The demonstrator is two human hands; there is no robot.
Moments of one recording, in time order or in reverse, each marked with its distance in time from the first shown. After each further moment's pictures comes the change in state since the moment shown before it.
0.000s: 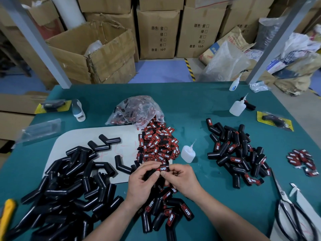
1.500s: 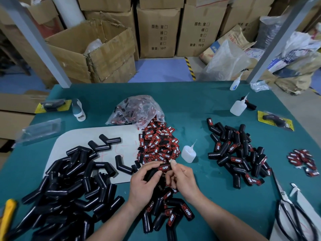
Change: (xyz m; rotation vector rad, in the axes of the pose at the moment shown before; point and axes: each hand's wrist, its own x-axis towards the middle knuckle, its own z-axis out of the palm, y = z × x) left_hand -0.003 -0.001 0.008 0.095 0.067 0.024; right_hand -0.001 0.000 0.011 0.101 0.118 0.109
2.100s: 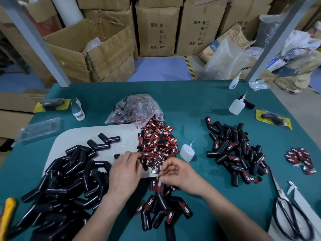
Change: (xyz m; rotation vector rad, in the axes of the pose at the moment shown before) left_hand 0.033 0.023 -0.047 1.028 -0.064 0.194; right_hand 0.006 -0.023 -0.020 -0.028 -0.367 0.026
